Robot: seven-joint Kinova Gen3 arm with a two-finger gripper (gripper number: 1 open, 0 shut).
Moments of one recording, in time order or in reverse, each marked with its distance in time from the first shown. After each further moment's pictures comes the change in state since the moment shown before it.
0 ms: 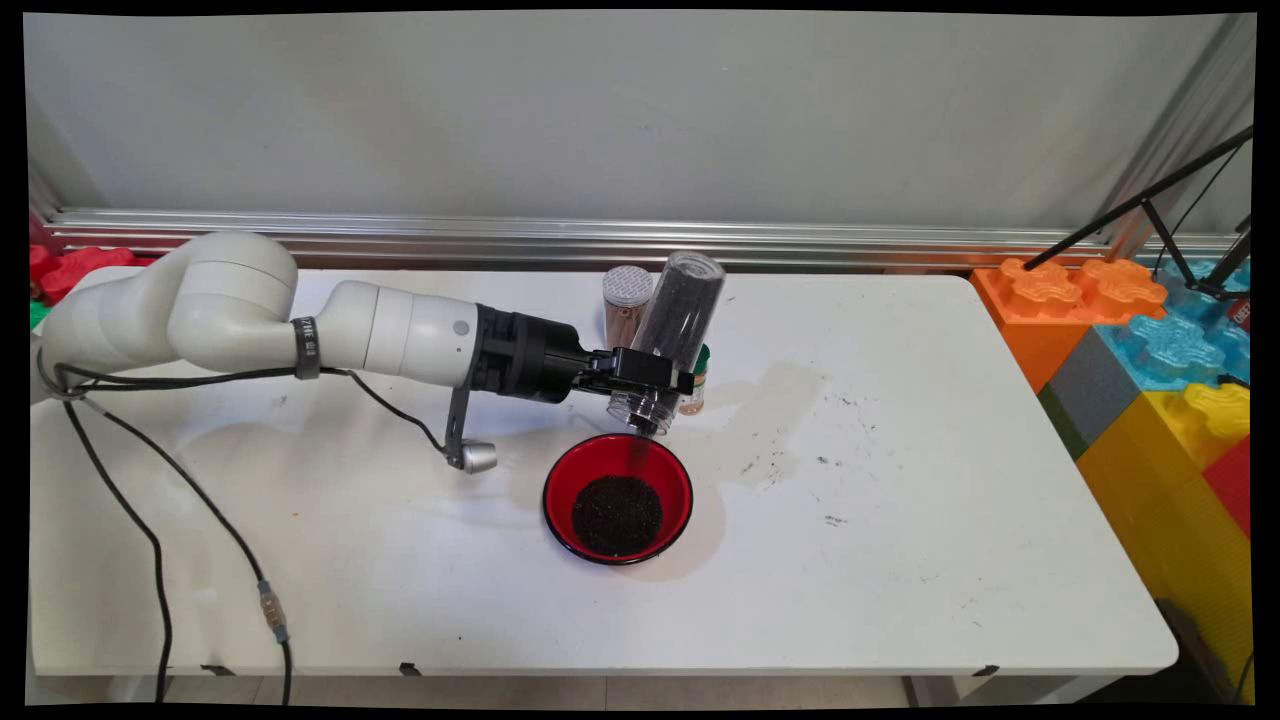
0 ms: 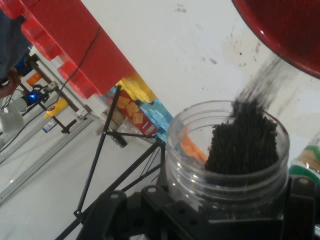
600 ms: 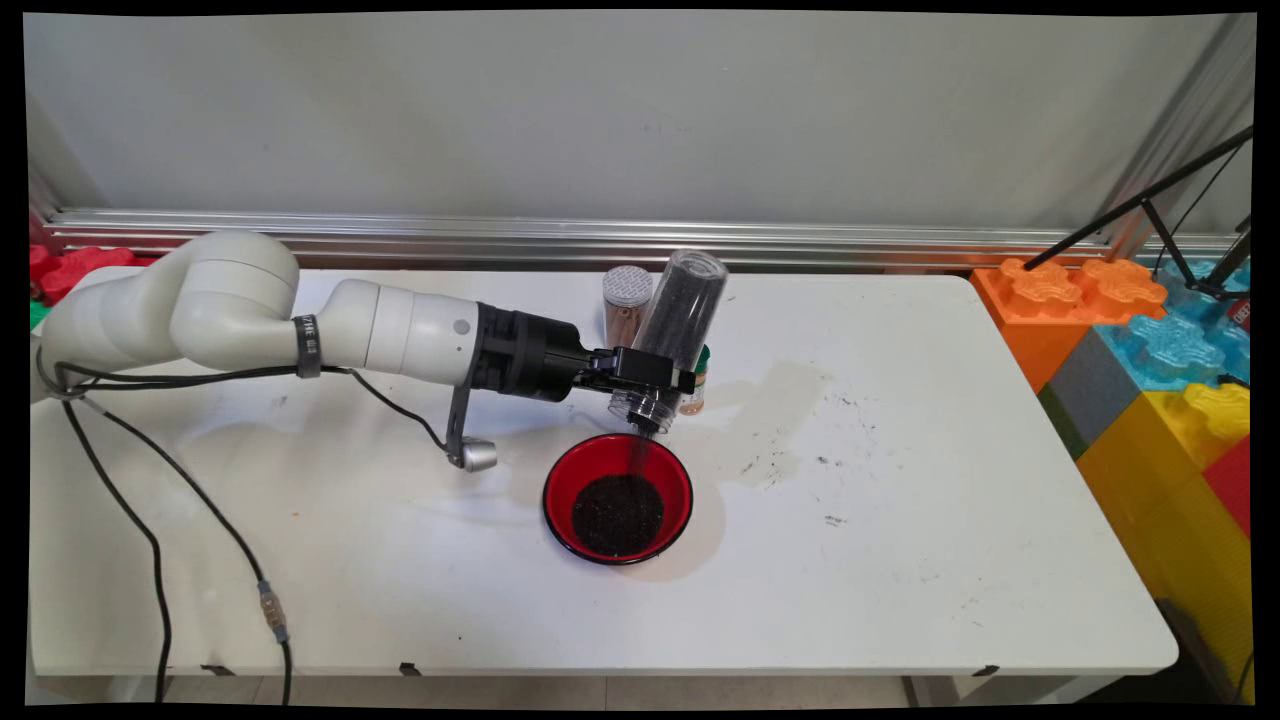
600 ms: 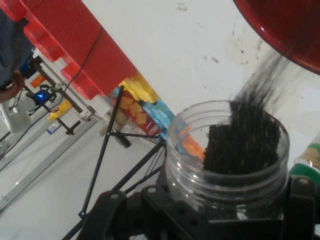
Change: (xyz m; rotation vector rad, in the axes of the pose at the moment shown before) arm -0.001 0.001 0.001 0.008 0.001 0.018
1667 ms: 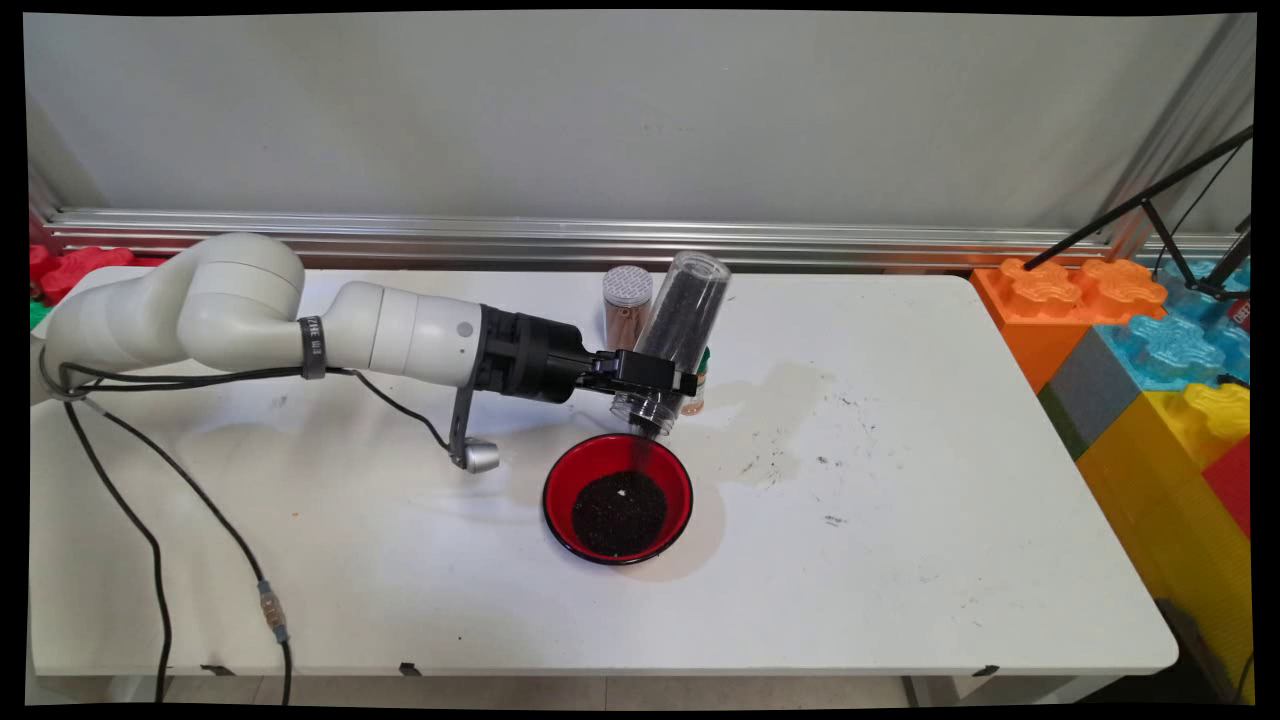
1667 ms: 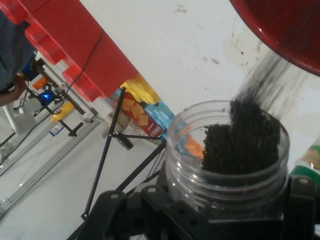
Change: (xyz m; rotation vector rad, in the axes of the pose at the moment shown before) arm 0.000 0.003 0.004 0.008 0.003 0.011
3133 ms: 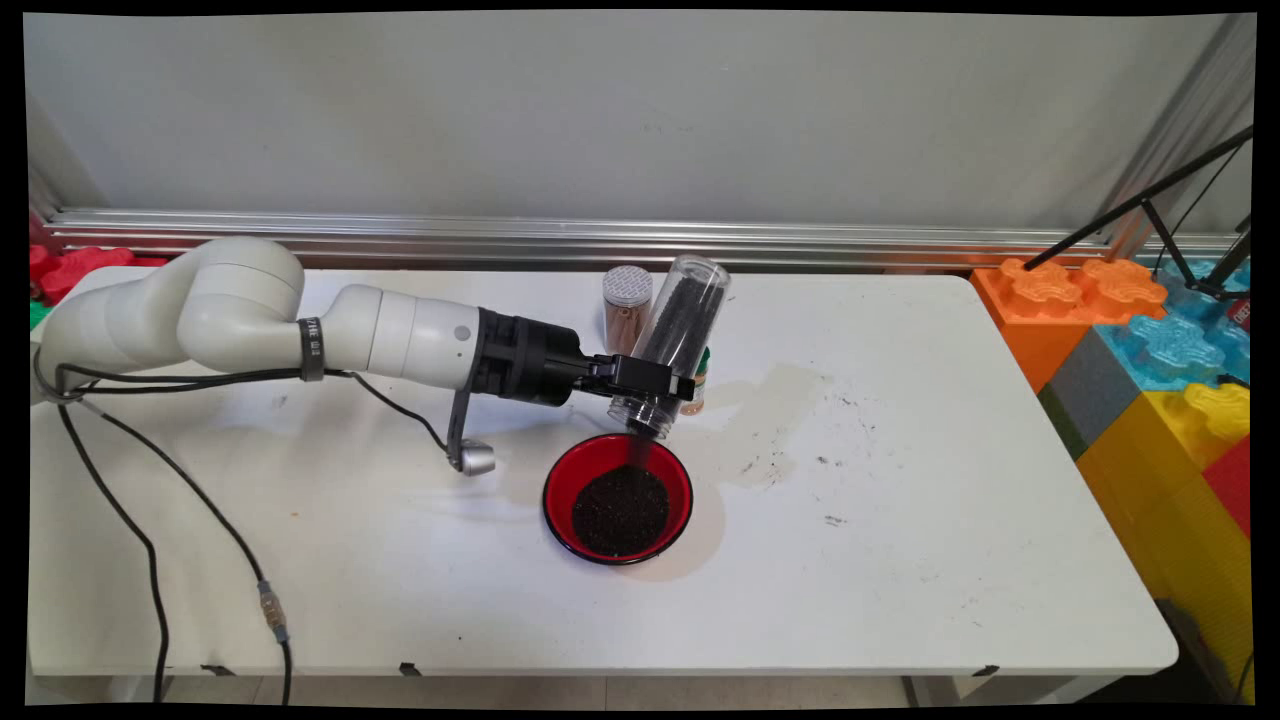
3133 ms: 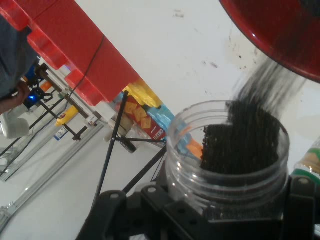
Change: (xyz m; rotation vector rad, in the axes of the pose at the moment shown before) arm 0.002 0.005 0.000 0.009 0.009 0.019
